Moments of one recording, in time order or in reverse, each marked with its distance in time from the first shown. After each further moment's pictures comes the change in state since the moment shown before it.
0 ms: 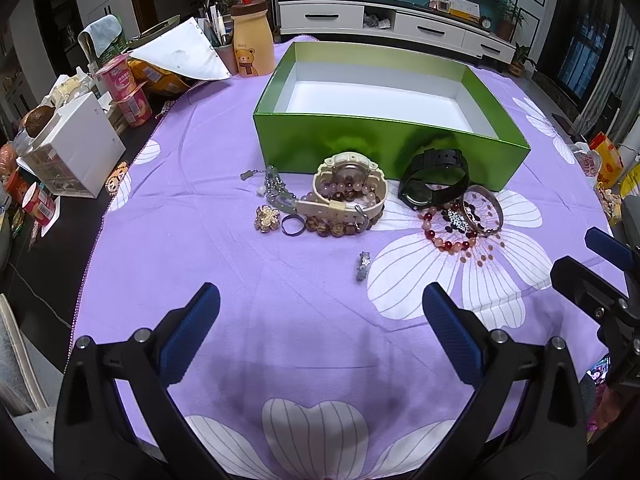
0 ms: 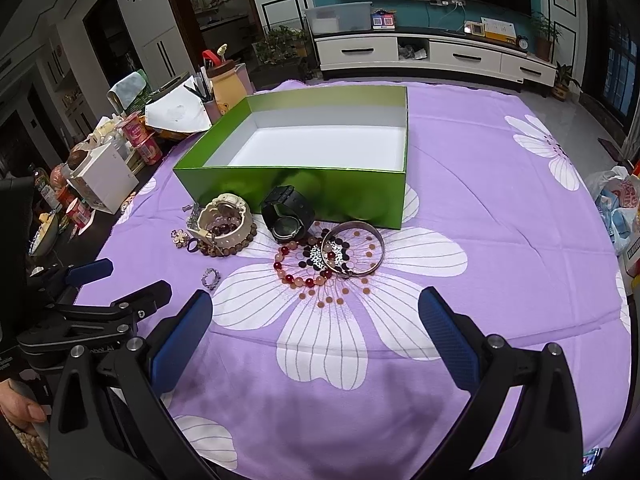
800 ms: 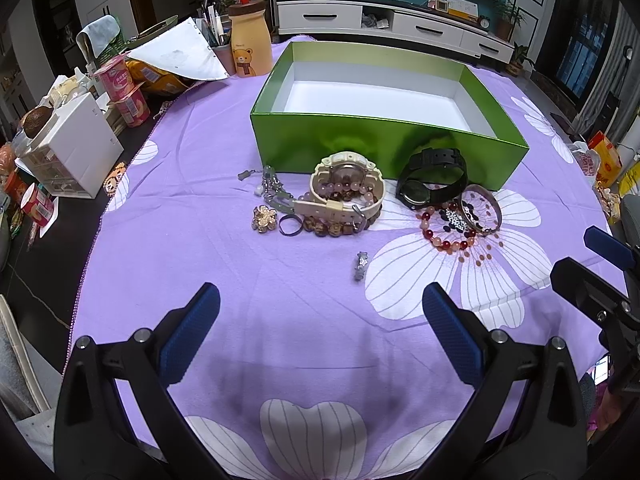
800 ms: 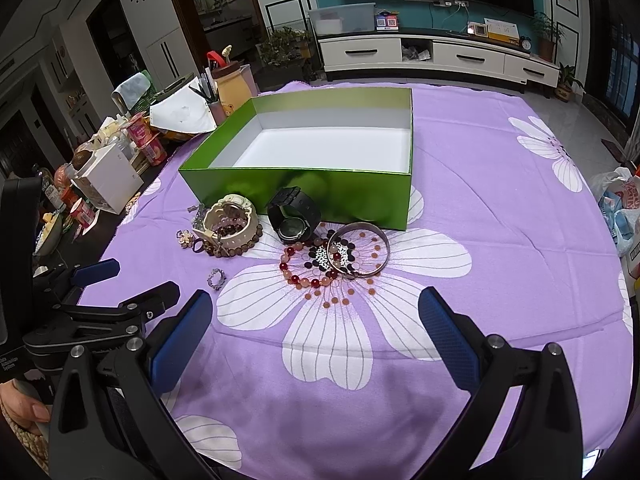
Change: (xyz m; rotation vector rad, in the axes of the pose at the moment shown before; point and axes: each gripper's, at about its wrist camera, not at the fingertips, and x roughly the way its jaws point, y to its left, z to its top) left arm 0.003 0.000 -0.003 -0.002 0.002 -0.002; right arm -0.002 0.002 0.001 -0.001 -0.003 0.009
